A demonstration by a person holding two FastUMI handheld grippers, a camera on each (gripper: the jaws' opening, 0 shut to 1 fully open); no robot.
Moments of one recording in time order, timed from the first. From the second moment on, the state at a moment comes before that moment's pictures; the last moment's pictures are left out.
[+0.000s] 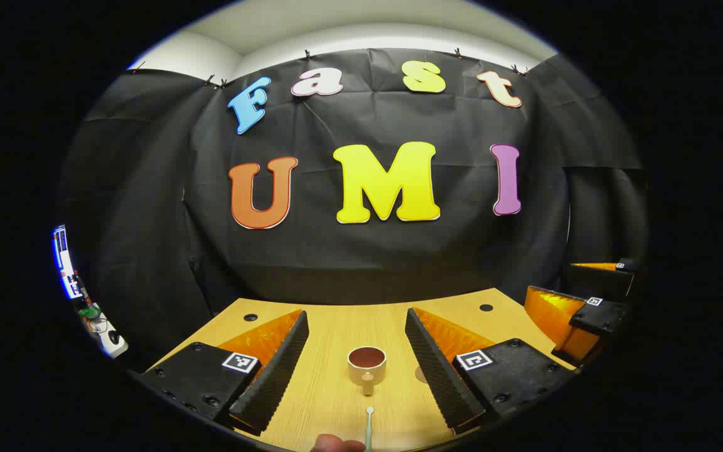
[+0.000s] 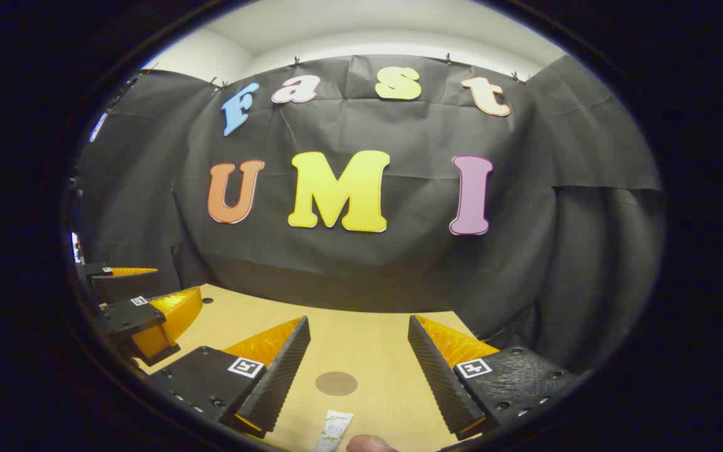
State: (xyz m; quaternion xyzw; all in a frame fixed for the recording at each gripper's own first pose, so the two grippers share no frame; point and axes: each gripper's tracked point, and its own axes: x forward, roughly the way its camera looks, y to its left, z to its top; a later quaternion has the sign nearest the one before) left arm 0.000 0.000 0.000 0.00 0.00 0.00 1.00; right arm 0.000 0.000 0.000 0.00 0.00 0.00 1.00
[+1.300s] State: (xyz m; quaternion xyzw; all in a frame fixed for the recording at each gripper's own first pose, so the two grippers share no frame) left arm -0.004 -0.003 -0.092 0.02 0.11 -0.01 0.99; right arm 0.009 -0.001 -0.095 -0.02 0.11 0.02 0.99
